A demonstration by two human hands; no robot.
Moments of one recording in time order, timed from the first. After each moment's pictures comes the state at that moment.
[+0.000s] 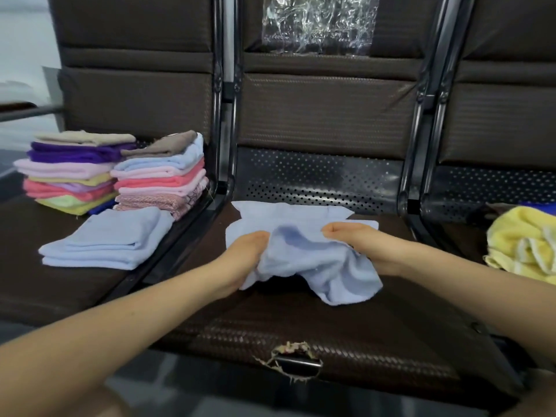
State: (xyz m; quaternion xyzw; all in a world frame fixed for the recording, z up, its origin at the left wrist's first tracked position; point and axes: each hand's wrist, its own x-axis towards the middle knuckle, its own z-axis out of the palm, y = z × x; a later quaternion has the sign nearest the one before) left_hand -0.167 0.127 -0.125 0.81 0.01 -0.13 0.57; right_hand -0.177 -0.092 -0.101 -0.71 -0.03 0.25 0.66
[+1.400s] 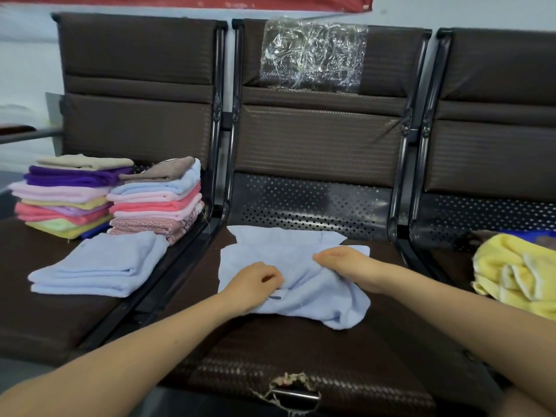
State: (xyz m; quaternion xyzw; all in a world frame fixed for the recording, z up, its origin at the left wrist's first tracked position) left_hand -0.144 0.126 -0.157 0.91 -0.18 -0.07 0.36; right_hand -0.147 -0.096 -0.120 -0.84 -0.05 0.16 0.52
